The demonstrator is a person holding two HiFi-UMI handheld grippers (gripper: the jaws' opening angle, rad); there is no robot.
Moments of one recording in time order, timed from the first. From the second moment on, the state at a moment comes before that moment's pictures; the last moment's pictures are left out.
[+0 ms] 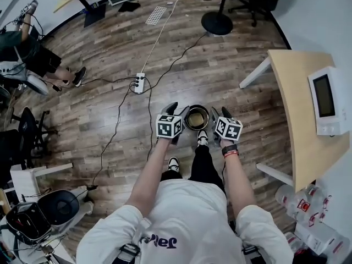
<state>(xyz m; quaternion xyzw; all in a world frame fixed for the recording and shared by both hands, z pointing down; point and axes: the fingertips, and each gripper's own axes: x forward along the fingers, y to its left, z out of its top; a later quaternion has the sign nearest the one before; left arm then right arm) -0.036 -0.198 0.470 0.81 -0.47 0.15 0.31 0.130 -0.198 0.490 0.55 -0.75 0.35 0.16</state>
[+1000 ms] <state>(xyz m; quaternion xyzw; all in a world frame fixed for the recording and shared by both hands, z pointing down) -0.054 -0.144 0.284 0.85 -0.49 0.06 0.16 0.106 -0.137 0.287 0.59 -0.79 0.16 0.05</state>
